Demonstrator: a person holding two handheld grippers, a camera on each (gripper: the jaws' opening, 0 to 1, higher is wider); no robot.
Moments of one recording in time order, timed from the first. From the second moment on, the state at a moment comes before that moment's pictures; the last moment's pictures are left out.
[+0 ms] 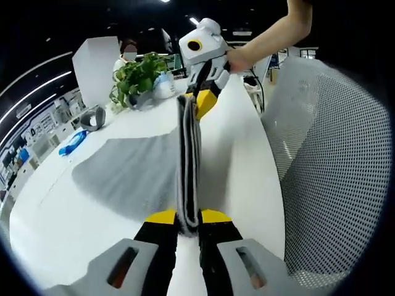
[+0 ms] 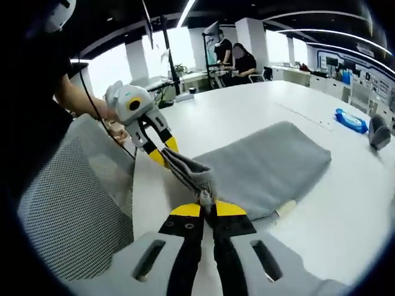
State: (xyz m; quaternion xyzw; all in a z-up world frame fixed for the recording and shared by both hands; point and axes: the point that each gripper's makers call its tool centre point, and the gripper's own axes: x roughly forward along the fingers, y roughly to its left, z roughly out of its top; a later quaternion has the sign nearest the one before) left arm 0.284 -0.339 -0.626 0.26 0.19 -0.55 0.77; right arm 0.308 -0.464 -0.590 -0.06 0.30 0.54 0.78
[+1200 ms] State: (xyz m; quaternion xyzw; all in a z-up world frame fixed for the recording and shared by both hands) left arm 0.215 -0.345 -0.473 0.10 0.22 -0.60 0.76; right arm 0.228 -0.466 -0.481 0.01 0.24 0.59 0.77
